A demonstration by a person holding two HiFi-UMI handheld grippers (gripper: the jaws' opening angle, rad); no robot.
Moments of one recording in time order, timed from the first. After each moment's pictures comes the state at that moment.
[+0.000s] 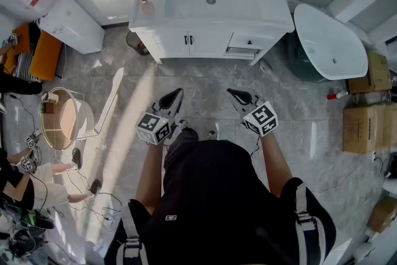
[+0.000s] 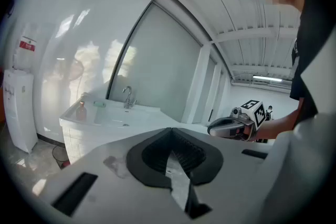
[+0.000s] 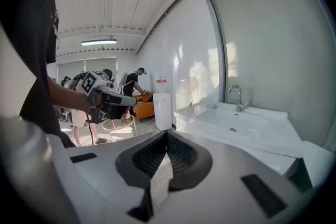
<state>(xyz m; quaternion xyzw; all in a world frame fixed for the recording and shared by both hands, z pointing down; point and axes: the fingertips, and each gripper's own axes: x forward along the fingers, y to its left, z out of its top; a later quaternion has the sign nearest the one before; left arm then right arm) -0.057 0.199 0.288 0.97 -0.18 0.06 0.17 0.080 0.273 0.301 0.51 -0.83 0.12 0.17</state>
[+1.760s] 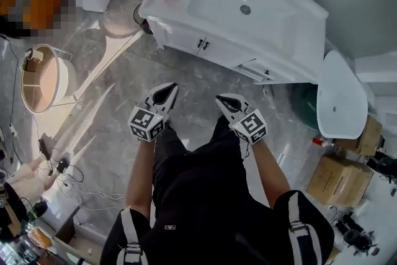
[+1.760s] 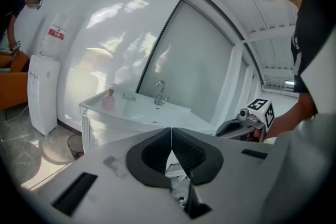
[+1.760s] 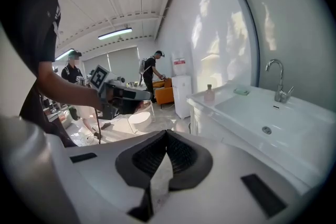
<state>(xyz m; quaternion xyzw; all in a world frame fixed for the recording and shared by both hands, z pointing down) -0.039 0.041 0.385 0.92 -0.31 0.06 0.22 0.084 0.103 0.401 0.35 -0.89 0.16 0.24</state>
